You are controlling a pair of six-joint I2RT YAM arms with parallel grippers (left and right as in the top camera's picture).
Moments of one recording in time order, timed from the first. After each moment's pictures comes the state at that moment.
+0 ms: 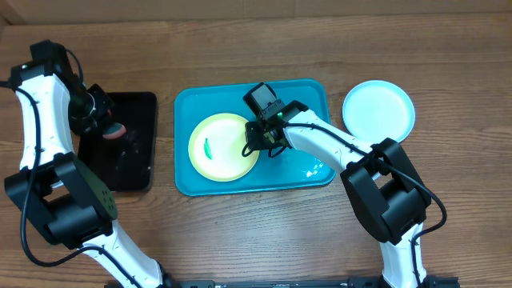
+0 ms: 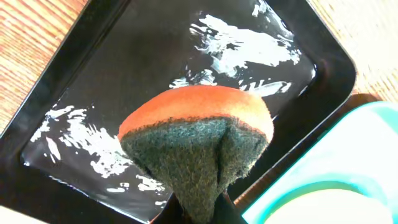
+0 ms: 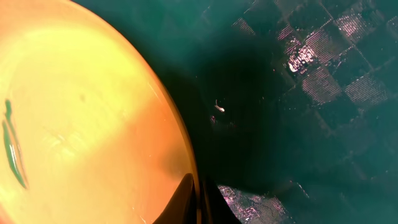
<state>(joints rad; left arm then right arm) 0.39 2.03 1.80 -1.23 0.10 -0.36 0.65 2.12 1.50 -0.60 -0.09 0.51</state>
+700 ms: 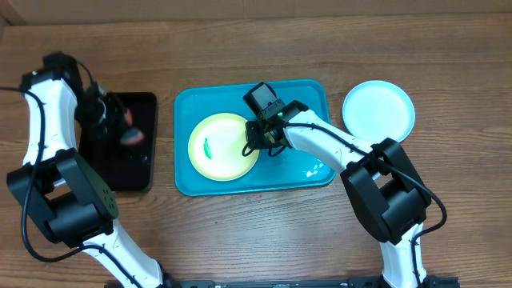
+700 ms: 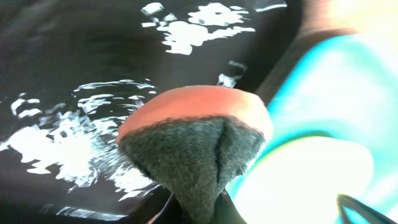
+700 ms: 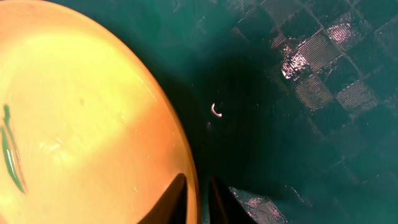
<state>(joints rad) 0.39 2.04 1.73 -1.23 0.30 -0.24 0.65 2.12 1.50 -0.59 -0.08 0.51</state>
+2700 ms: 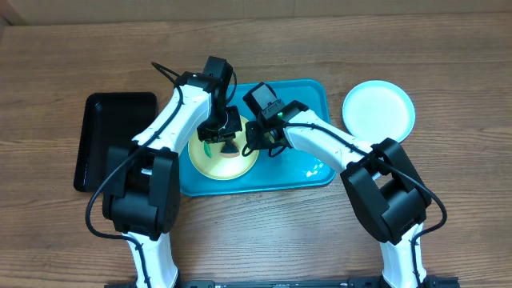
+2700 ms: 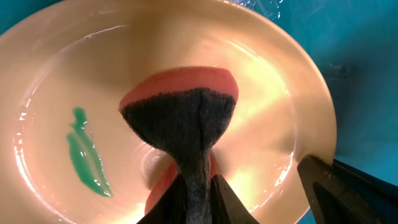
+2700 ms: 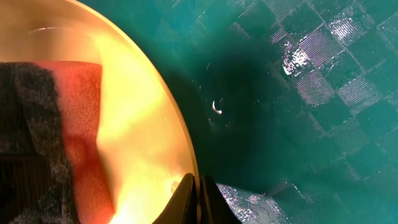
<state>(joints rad) -0.28 2.04 1.51 -0.98 0.13 -0.50 0.65 2.12 1.50 -0.60 -0.08 0.51</state>
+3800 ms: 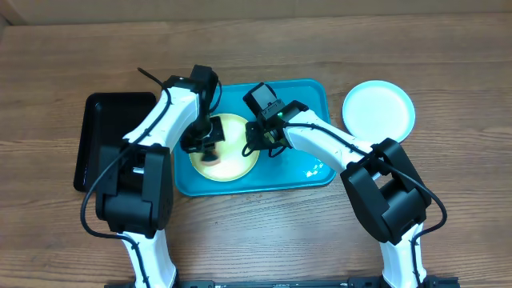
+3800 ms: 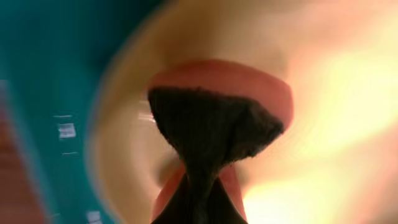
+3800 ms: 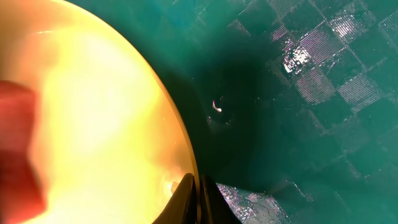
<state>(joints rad) -0.20 2.04 1.46 -1.07 0.01 -0.45 0.65 2.12 1.50 -0.60 -0.08 0.51</state>
